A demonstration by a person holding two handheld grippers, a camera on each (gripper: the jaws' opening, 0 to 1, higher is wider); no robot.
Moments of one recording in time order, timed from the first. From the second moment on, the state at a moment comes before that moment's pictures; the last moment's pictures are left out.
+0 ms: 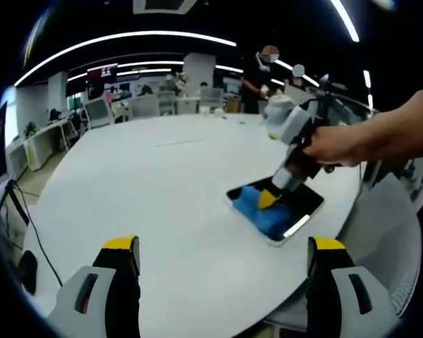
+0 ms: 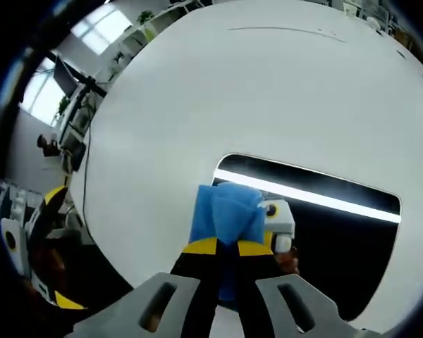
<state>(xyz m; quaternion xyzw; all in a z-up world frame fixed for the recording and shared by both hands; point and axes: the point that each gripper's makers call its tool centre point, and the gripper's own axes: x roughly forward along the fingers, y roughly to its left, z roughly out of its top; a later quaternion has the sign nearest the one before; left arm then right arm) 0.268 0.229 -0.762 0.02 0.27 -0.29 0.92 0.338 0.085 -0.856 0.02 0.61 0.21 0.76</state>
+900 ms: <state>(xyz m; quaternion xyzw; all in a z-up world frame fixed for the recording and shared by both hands) 0.258 0.238 -0.764 0.01 0.27 -0.26 0.93 0.389 0.089 -0.857 0.02 0.60 0.21 0.77</state>
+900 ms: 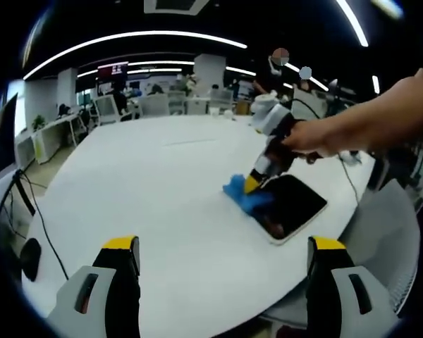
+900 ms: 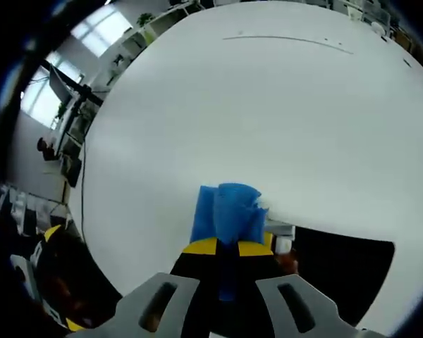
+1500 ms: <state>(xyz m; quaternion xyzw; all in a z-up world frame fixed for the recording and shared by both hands) 0.259 0.237 -0.767 0.02 0.28 -0.27 0.92 0.392 0.081 -0.857 0.01 0.61 0.21 0.77</state>
